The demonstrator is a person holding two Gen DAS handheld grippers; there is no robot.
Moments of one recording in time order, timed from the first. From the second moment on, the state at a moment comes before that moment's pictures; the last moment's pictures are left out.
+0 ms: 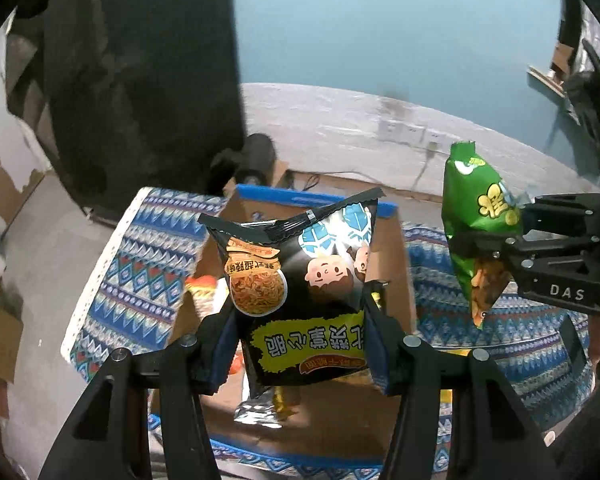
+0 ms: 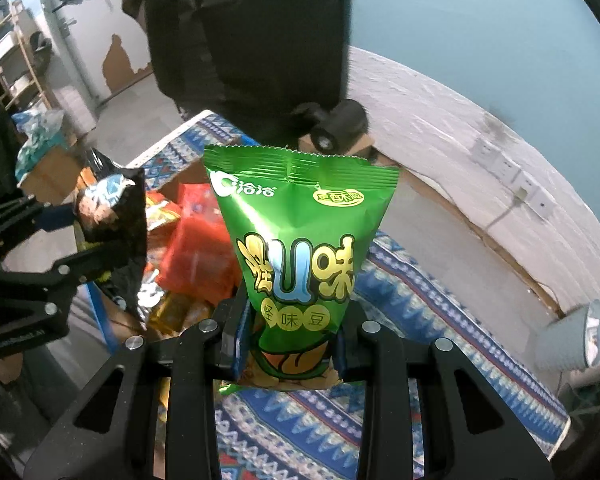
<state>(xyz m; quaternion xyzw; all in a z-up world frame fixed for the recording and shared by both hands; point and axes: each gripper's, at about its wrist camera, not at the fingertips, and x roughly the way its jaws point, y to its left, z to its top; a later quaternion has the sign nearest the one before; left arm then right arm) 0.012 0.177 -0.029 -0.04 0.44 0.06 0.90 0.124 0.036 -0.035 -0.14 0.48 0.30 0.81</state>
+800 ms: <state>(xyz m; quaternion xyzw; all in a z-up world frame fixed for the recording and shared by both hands) -0.003 0.208 -0.034 -0.07 0.44 0.12 0.89 0.119 0.080 -0.038 -0.13 0.47 0.33 0.81</state>
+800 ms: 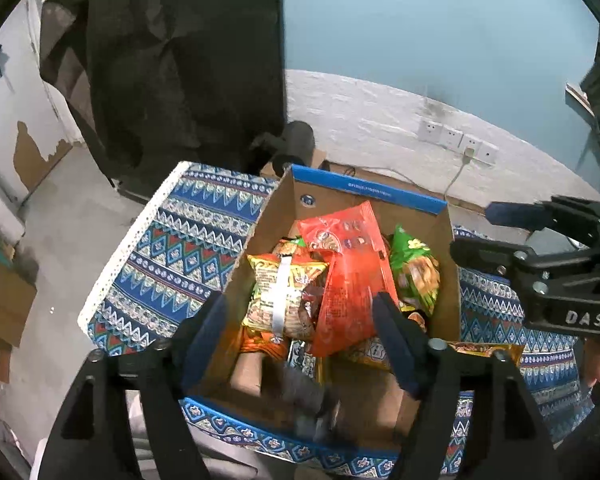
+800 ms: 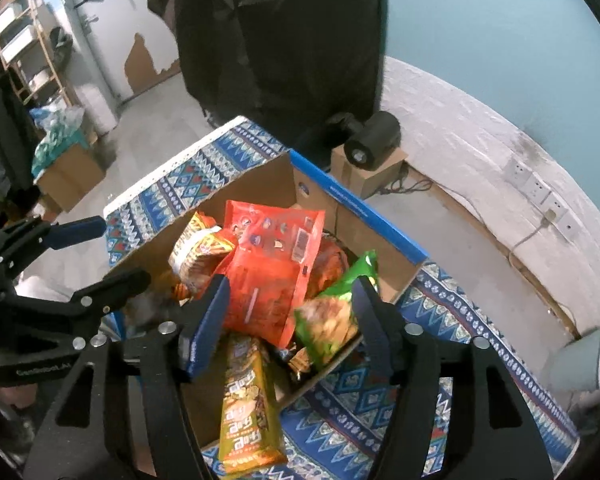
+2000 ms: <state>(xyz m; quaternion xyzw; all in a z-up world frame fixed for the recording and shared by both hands) -0.060 0.172 -0.012 0.02 0.38 0.17 0.91 0.039 0.002 -0.017 -0.11 0.42 0.29 0.85</state>
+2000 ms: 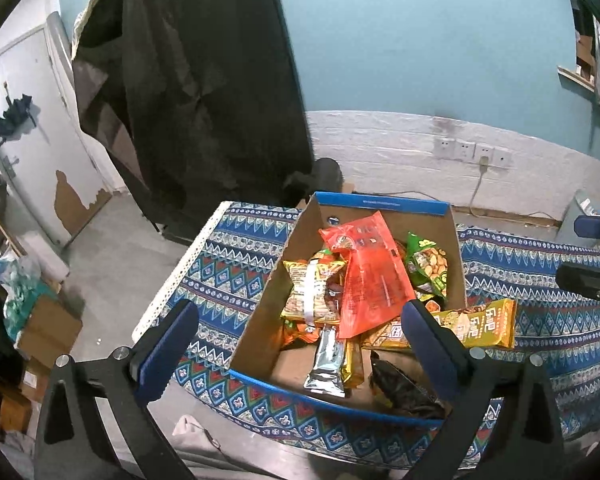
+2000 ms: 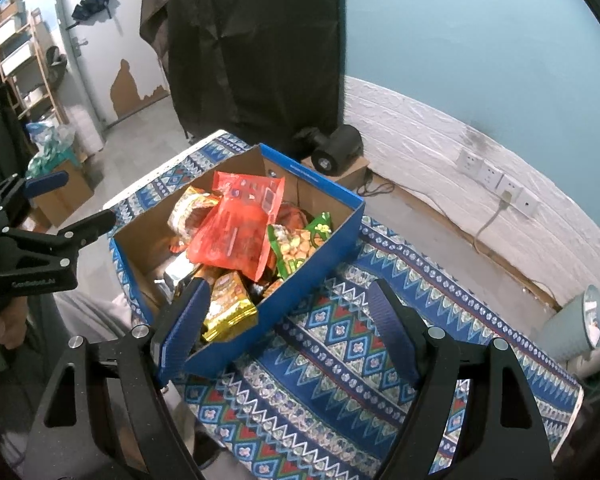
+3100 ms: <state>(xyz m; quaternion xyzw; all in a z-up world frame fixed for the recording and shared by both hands) -0.059 0.165 -0.009 0.03 0.37 0.17 0.91 0.040 0.000 -0.017 -0.10 0.42 0.28 0.85</state>
